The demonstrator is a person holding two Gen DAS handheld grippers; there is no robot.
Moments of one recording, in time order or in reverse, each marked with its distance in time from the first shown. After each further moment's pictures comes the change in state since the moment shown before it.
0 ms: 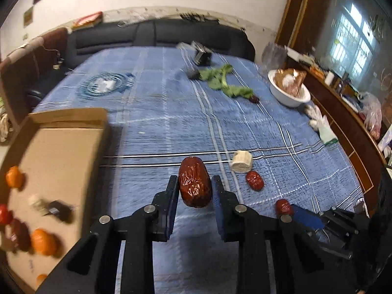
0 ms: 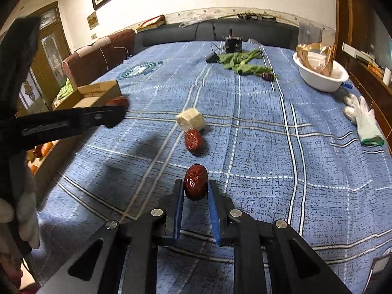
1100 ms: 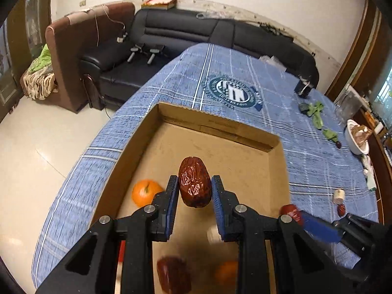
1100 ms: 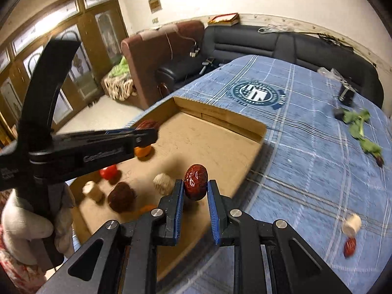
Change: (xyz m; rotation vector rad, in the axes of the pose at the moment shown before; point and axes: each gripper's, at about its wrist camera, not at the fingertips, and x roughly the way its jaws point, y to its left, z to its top) left arm -0.026 0.216 0.030 -0.245 0.054 0.199; right arm 0.063 0.217 0.099 -0.231 0.044 0.247
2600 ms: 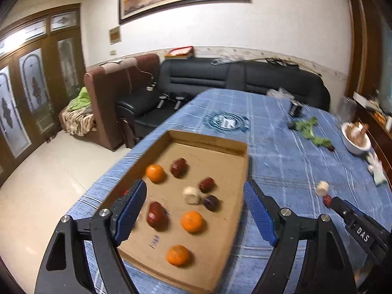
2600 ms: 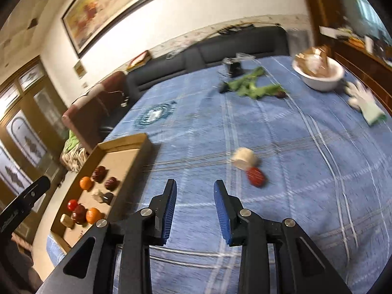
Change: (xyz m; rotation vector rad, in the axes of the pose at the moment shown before) left arm -0.127 -0.101 -0.094 0.062 -0.310 0.227; right arm -0.111 -0.117 -0.104 0.493 -0.233 -0.203
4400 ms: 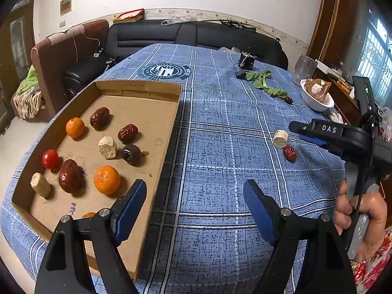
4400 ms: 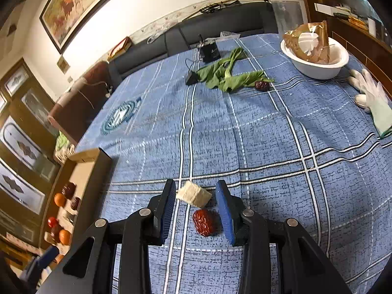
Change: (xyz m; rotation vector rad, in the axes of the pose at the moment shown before) left arm 0.048 -0.050 -0.046 0.047 0.221 -0.291; right arm 0.064 -0.066 0.055 0.036 0.140 -0.022
